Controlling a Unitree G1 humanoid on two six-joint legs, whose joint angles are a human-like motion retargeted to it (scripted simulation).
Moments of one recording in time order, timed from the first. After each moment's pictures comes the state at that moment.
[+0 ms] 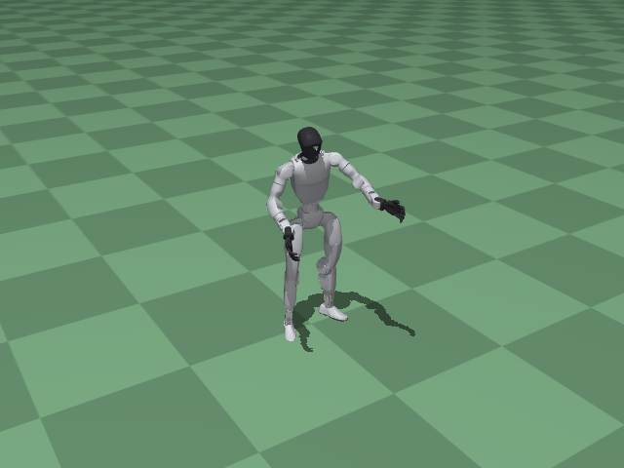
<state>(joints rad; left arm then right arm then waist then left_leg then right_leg) -0.95 0.68 -0.37 0.85 -0.94 -0.17 0.56 -0.56 -0.63 0.43 0.50 1.00 -0.11 -0.42 -0.12 0.13 0.31 0.05 0.09 0.52 -0.09 -0.02 -0.26 -0.10 -0.16 -0.33 0.02 0.09 0.26</state>
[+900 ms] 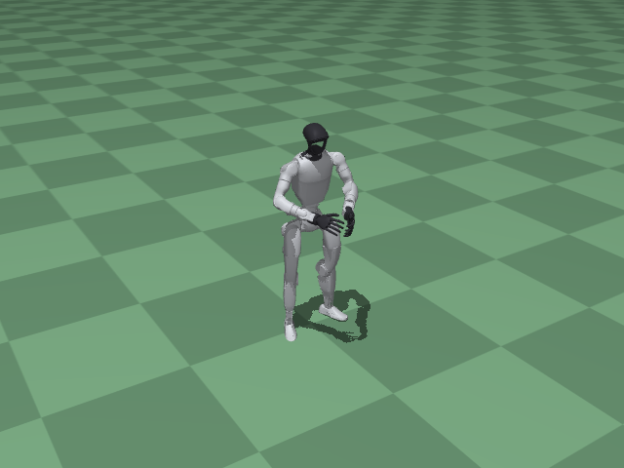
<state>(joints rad) -0.69 0.30 -0.72 0.41 -0.76 -0.12 0.29 -0.66 -0.68 0.83 0.14 0.08 -0.01 -0.40 0.08 0.06 0.19 0.09 0.15 0.54 -0.09 -0.06 -0.22 -0.08 -0.09 -0.31 0.04 0.06 0.26</state>
